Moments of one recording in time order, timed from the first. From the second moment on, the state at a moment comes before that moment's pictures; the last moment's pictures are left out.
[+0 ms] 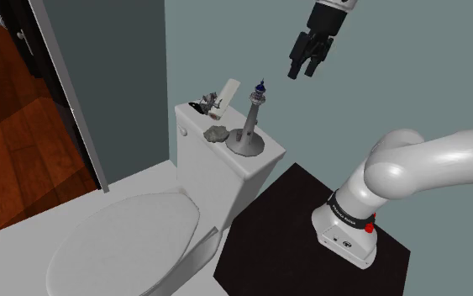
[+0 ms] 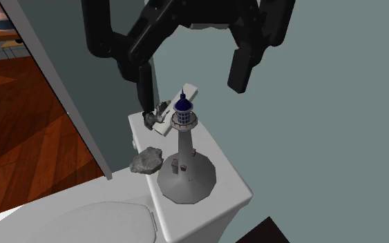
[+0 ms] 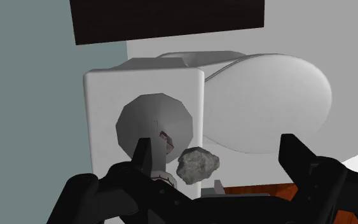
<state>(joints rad) -0.01 -0.80 0.02 -2.39 0.11 1.60 0.06</state>
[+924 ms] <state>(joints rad) -0.15 -0.69 0.22 -2.72 -0.09 2.35 0.26</state>
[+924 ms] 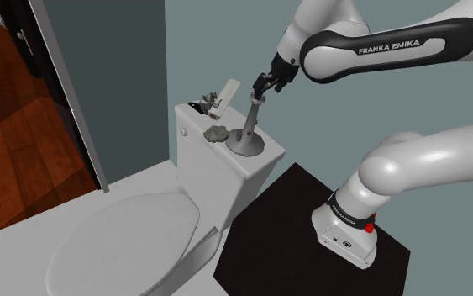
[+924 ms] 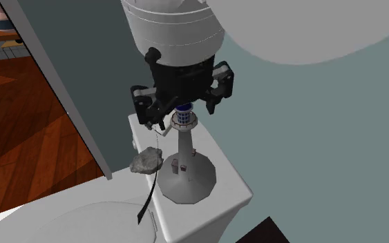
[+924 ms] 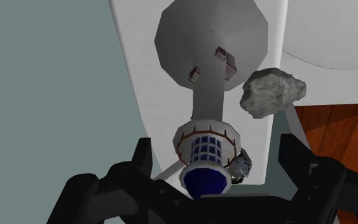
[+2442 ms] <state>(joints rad) -0.24 -0.60 0.29 -2.79 -0.17 2.59 0.36</state>
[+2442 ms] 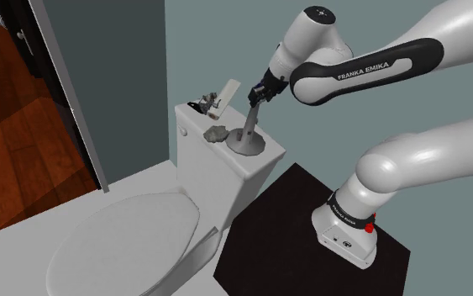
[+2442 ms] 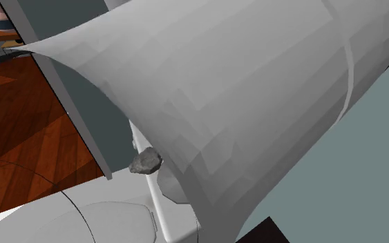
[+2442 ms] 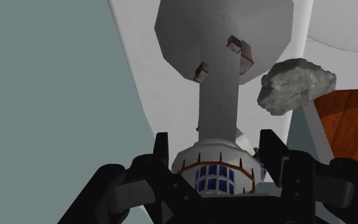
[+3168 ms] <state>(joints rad) -0.21 -0.67 0.25 -2.69 -0.14 2.42 0.31</state>
